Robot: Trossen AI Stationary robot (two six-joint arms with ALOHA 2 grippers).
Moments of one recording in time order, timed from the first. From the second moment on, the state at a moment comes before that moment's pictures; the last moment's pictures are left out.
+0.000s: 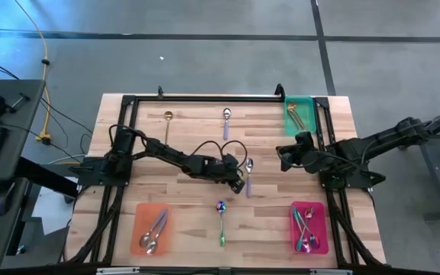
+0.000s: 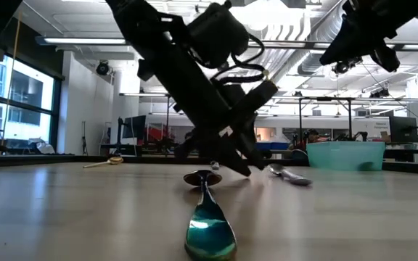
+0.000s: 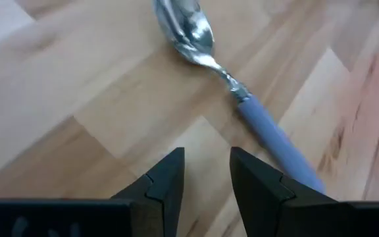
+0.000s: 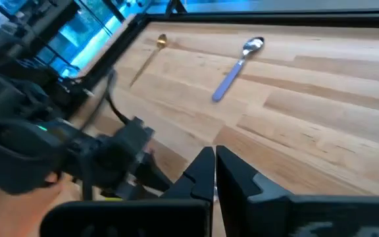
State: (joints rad) left arm -0.09 2.09 1.23 0.01 -0.20 -0.86; right arm 0.33 0.84 0.67 -0.54 0.73 1.12
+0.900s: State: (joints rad) left arm -0.13 1.97 1.22 -0.18 -0.04 -0.84; right arm 0.33 1.46 0.67 -0.21 0.31 1.29
